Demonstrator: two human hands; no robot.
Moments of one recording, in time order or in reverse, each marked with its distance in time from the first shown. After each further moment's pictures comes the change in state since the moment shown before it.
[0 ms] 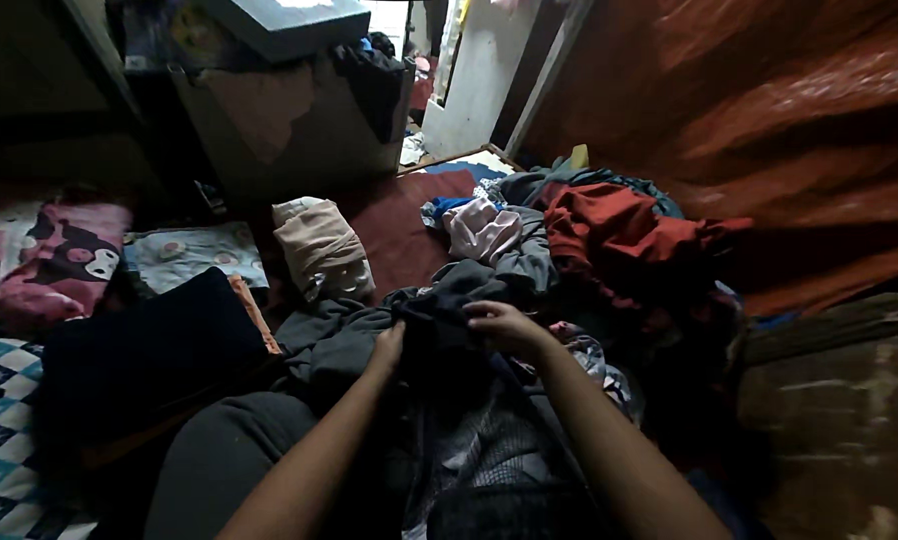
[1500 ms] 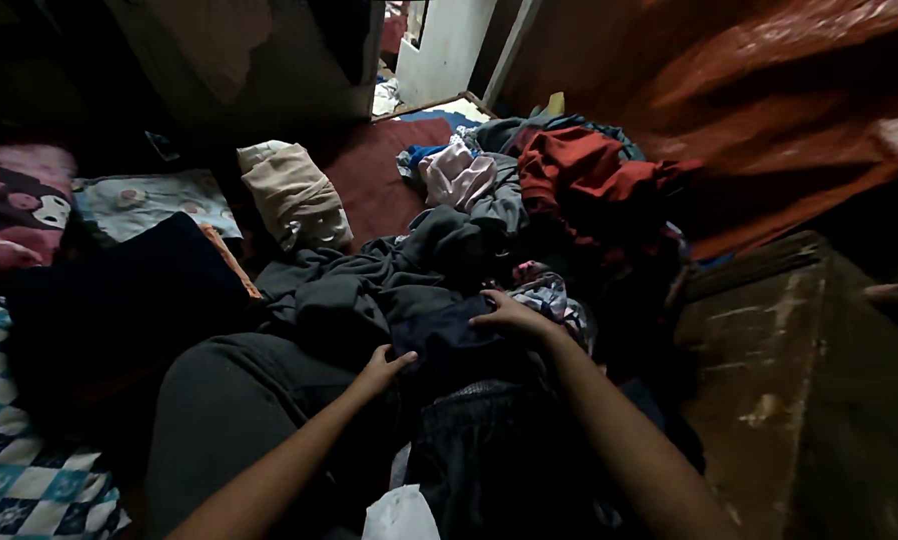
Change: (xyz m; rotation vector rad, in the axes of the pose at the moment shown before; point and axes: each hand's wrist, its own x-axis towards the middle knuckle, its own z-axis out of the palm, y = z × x) left_hand -0.113 -0.043 -0.015 0.130 -0.320 -0.231; right_hand -0.082 0.032 0.008 -0.131 0.032 0.200
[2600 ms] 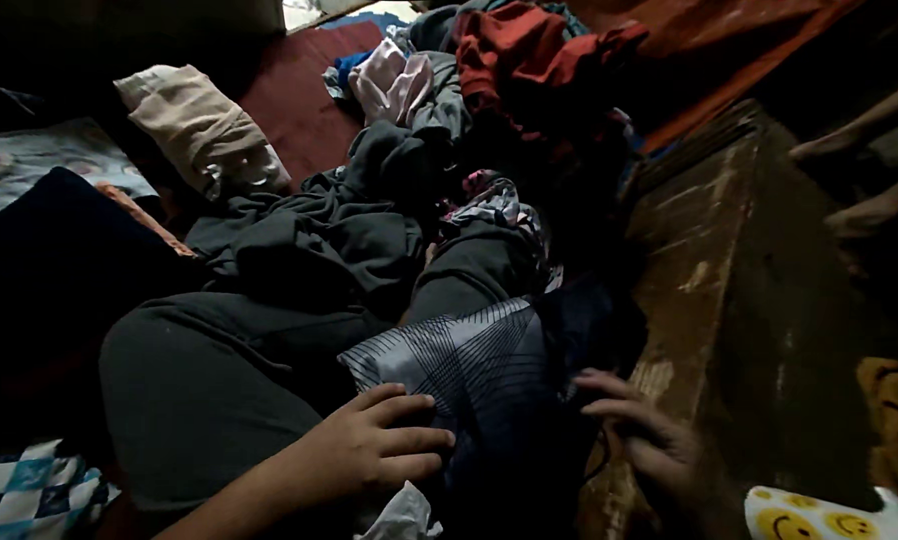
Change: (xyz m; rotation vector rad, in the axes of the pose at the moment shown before) left_hand -0.129 -0.035 -0.002 0.994 -0.413 1.537; right_hand -0.273 0.150 0.065 -0.002 0.630 -0.605
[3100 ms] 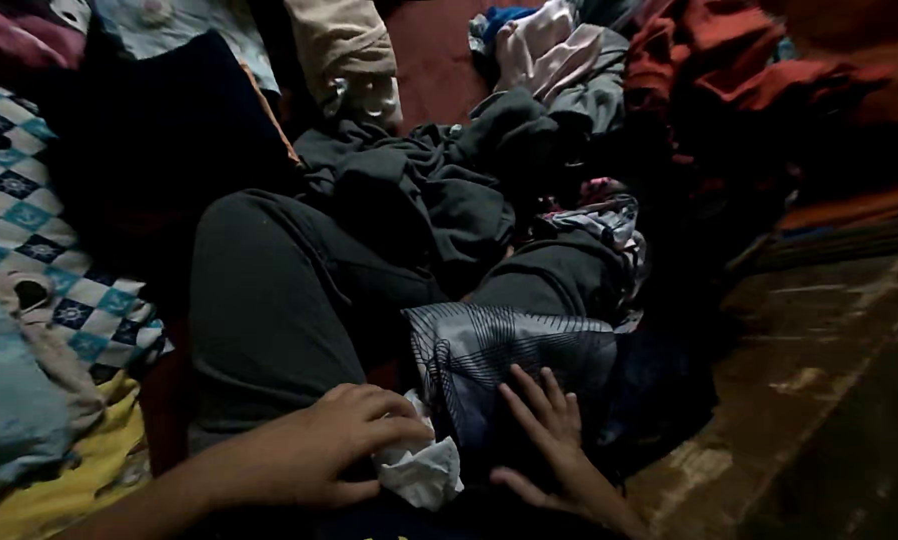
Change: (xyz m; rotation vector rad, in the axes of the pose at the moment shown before) left_hand -0.045 0.057 -0.037 -0.566 -0.148 -0.681; right_hand 0.032 -0.038 0.079 -0.352 -0.532 -0.245
